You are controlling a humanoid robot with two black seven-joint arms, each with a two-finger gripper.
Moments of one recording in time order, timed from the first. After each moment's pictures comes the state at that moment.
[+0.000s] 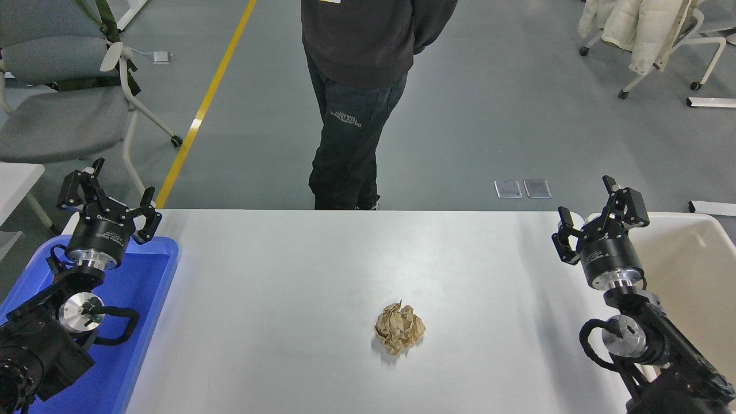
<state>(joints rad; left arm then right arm) -0.65 0.37 -0.67 -0.24 -0.07 -0.65 -0.64 0.35 -0.19 1.21 0.91 -0.58 -0.06 0.42</state>
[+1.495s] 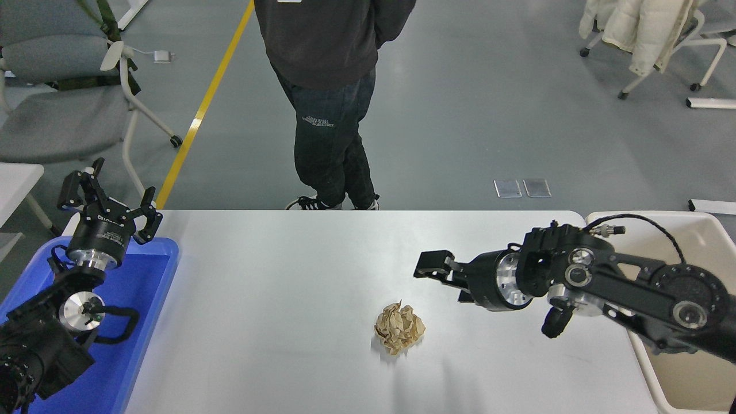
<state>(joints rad) -0.65 0.37 -0.67 -0.24 -0.07 -0.65 -0.64 0.97 -0.41 0.25 1.55 -0.73 0.09 -0.71</state>
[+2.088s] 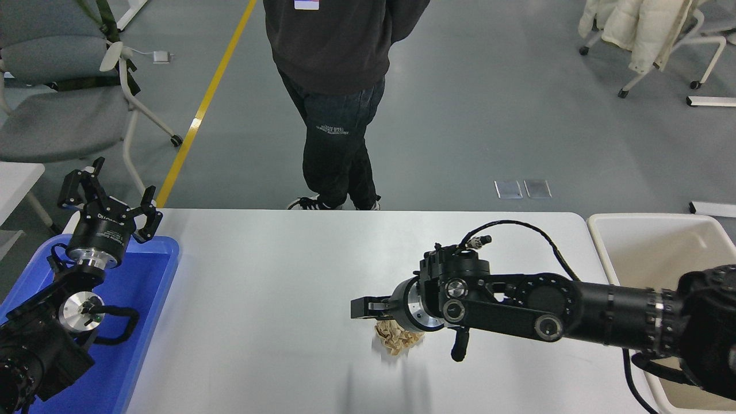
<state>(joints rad) -0.65 0.37 -0.67 -0.24 -0.07 -0.65 -0.64 1.06 -0.06 0.04 1.22 -0.94 0.12 -0.73</state>
